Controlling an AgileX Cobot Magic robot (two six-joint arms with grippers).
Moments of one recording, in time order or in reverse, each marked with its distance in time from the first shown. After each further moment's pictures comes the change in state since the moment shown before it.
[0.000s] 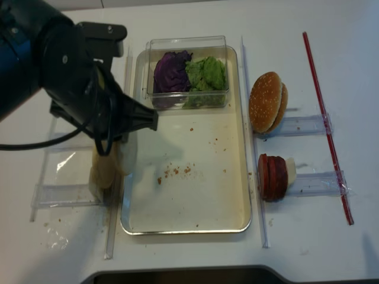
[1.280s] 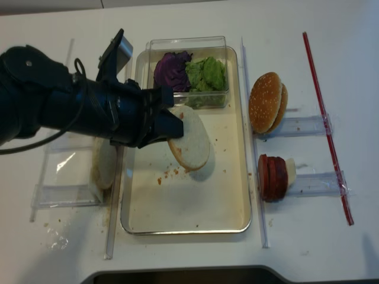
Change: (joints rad) left arm 0.204 0.001 0.254 -1.169 -0.221 0.825; right arm 0.000 0.000 0.000 0.000 0.000 0.004
